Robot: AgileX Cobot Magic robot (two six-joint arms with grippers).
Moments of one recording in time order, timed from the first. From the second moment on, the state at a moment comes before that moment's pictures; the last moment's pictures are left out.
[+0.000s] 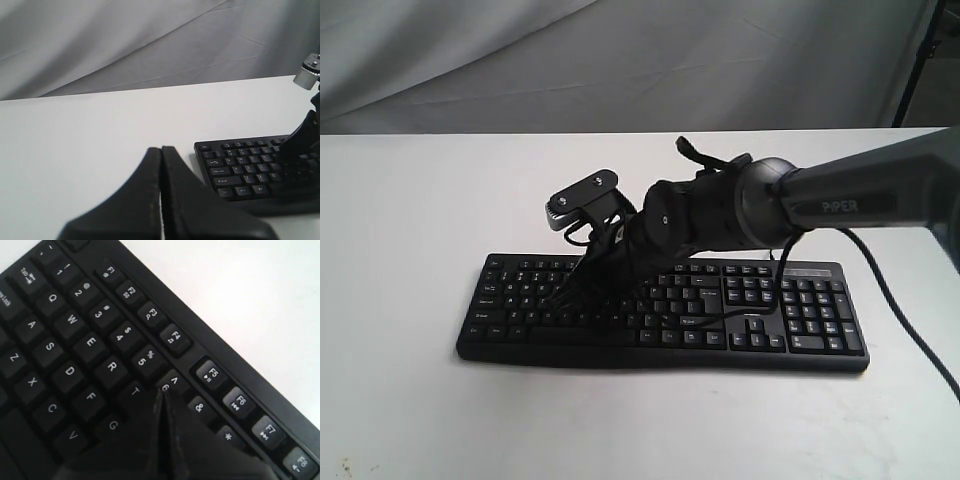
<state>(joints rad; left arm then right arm) -0.17 0.00 0.00 0.04 0.26 -0.02 0.70 2.15 -1.35 0.36 0.26 -0.38</state>
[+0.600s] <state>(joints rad) -0.17 0.00 0.00 0.04 0.26 -0.02 0.71 1.27 -0.53 0.39 -0.17 -0.36</state>
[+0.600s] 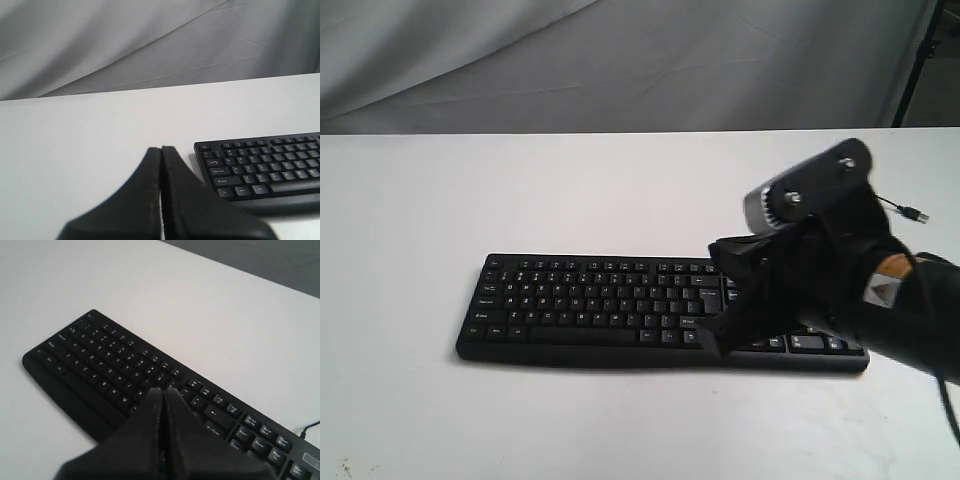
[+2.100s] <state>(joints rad) -0.17 0.00 0.00 0.04 0.26 -0.02 -0.02 0.18 -0.04 0.19 0.11 -0.19</state>
